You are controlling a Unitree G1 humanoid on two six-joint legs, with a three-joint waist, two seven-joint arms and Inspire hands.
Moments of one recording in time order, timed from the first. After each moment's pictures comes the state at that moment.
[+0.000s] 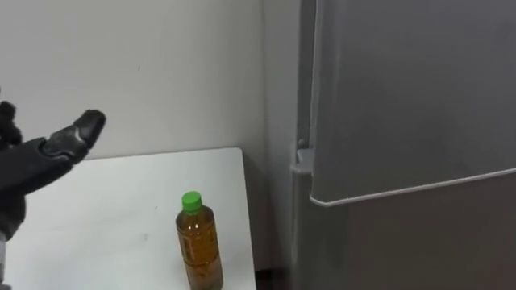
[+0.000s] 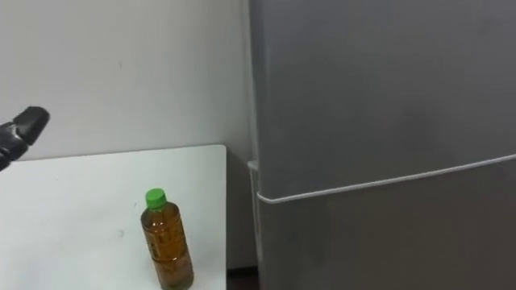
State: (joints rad) left arm -0.16 0.30 0.27 -0.45 -0.62 0.05 0.21; right arm 0.14 -0.21 -0.10 1.17 0.39 0.07 0.23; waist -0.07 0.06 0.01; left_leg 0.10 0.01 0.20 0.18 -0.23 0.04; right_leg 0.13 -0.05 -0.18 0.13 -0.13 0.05
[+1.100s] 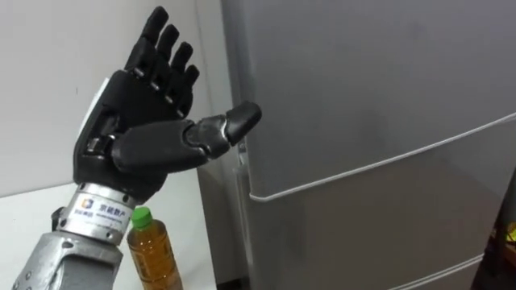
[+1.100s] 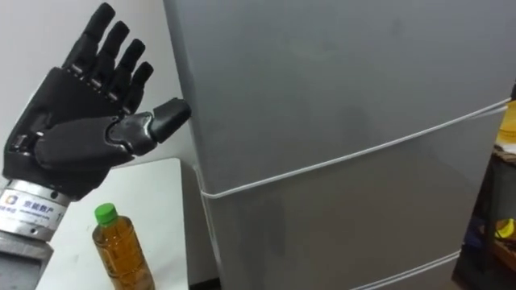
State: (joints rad) left arm -0.34 0.26 0.05 -0.45 -0.75 0.19 0.03; right arm 0.10 -0.22 -0.06 1.14 0.39 0.13 0.20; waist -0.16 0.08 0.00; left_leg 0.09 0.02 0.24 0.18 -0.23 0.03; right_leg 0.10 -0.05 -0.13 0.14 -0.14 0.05
